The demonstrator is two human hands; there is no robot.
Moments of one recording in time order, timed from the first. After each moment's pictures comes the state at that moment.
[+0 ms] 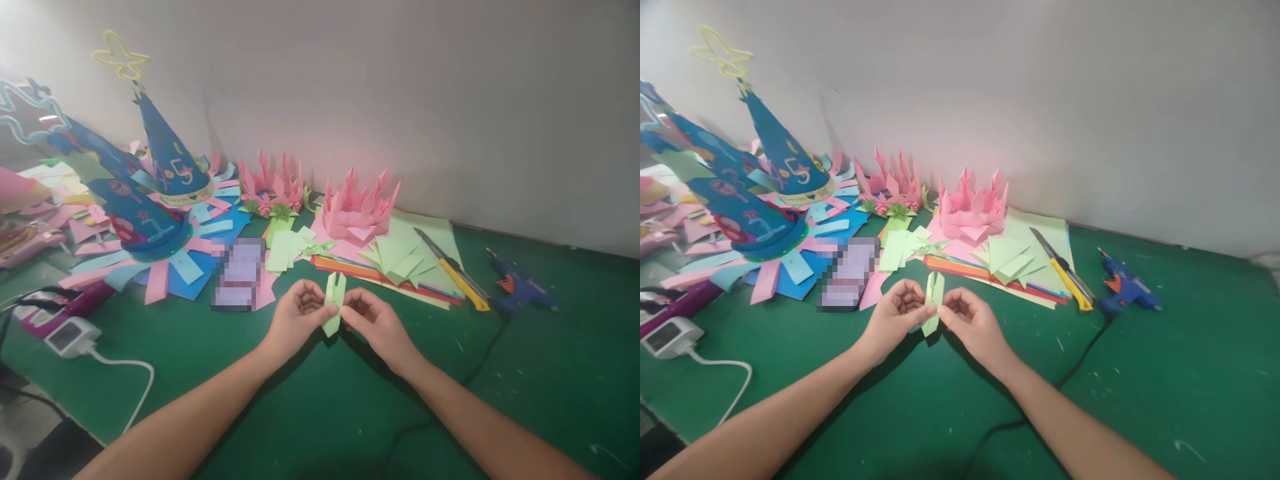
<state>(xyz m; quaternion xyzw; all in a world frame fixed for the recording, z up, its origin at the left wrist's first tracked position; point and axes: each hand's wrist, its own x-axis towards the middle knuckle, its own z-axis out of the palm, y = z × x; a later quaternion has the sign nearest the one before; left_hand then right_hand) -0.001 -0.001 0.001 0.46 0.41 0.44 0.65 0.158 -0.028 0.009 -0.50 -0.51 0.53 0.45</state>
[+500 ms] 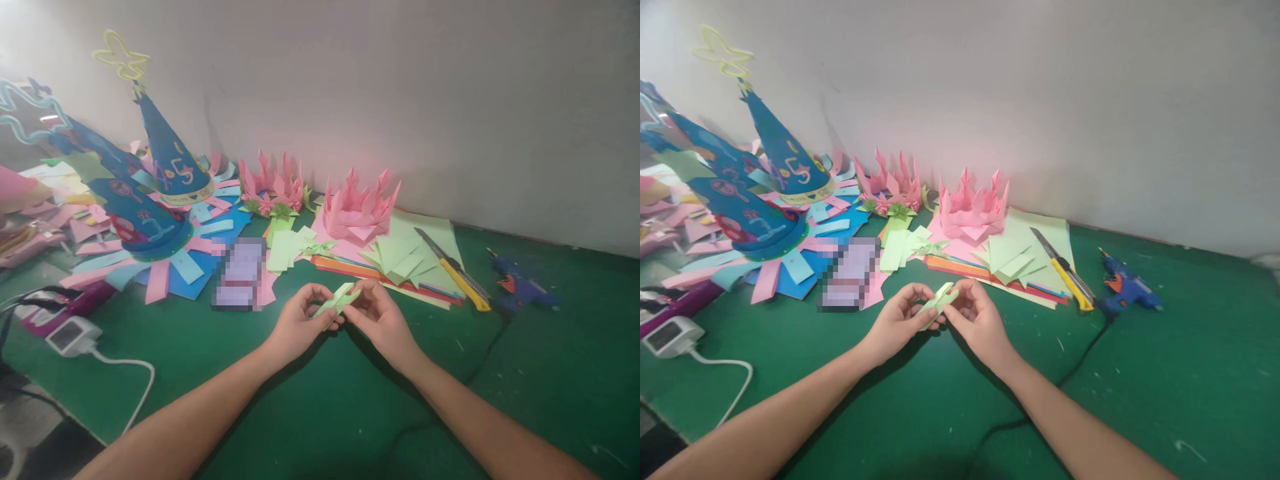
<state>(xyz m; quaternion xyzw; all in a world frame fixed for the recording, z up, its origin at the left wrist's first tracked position) 0.002 -0.005 0.002 0.45 0.39 0.39 0.71 0.159 -0.026 0.001 -0.47 -0.52 0.50 0.51</state>
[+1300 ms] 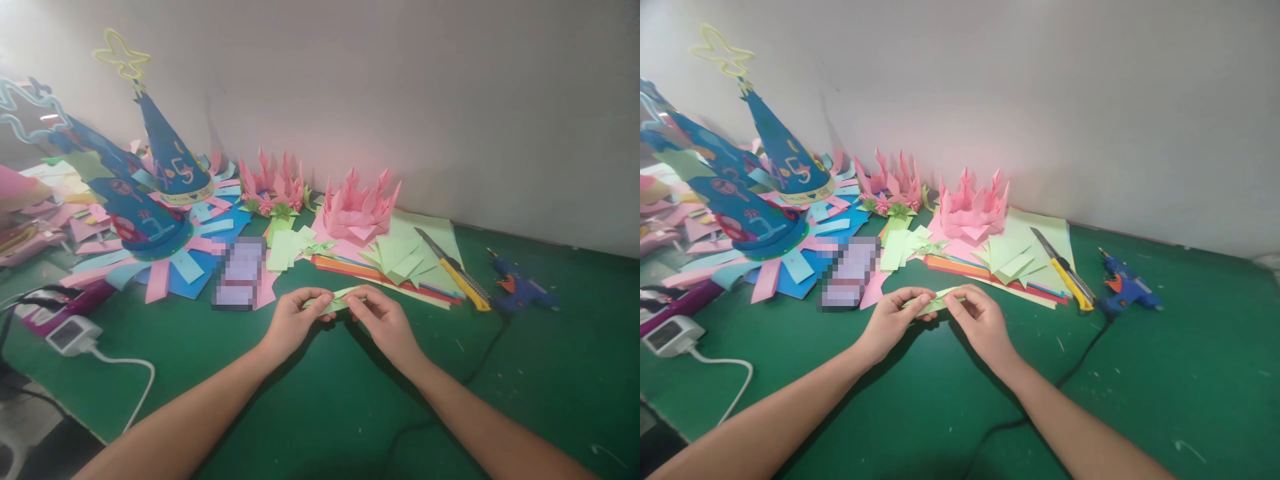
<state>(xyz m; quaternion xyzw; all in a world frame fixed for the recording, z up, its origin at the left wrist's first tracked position) -0.002 -0.001 0.005 0.45 0.46 0.39 0.66 0.163 -0.025 0.006 -0.53 -0.59 0.40 0.46</state>
